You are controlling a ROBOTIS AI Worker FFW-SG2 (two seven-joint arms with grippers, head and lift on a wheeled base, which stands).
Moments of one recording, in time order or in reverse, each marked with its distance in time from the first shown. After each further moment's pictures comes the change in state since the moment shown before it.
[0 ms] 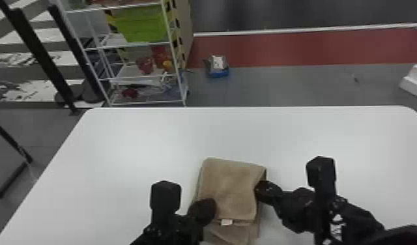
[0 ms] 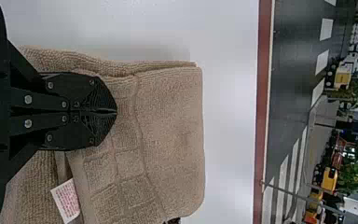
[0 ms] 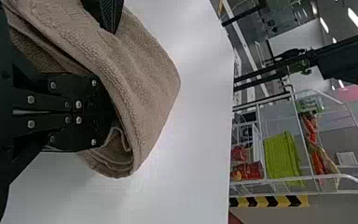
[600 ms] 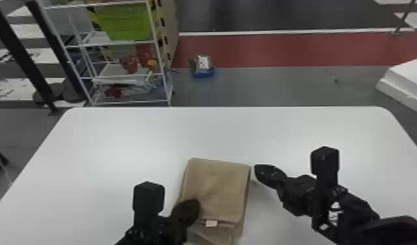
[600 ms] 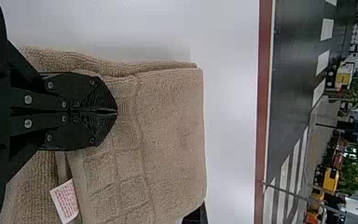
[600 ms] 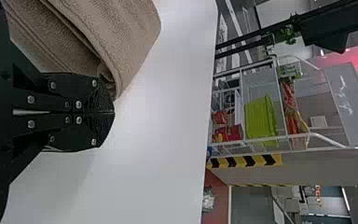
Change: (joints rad) left arm -0.001 -0.001 -0.004 -0.001 -0.005 0.008 0.003; right arm -0.022 -0.003 -0.094 0.055 -0.004 -0.075 -0.055
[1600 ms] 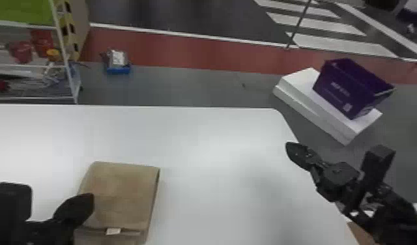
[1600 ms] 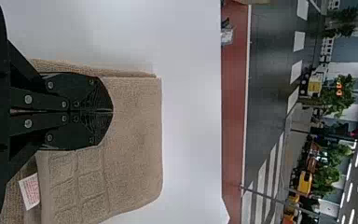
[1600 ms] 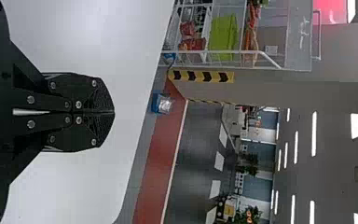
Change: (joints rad) left arm 0.030 -0.002 0.048 -0.160 0.025 0.008 0.008; right arm 0.200 -0.082 -0.649 -0.129 -0.008 -0.260 0.281
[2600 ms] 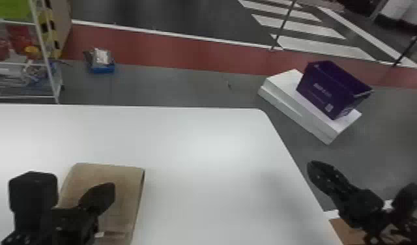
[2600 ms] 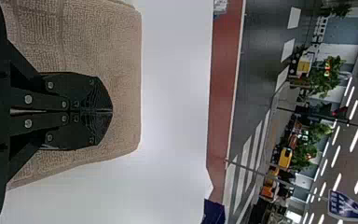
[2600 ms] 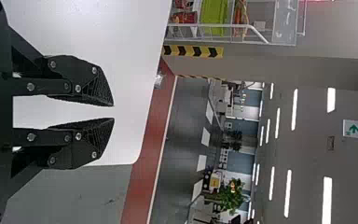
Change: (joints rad) left arm -0.117 -0.032 -0.130 0.149 0.049 -0.074 0.038; right arm 0.082 -0.001 -0.173 0.189 -0.126 -0.269 0.084
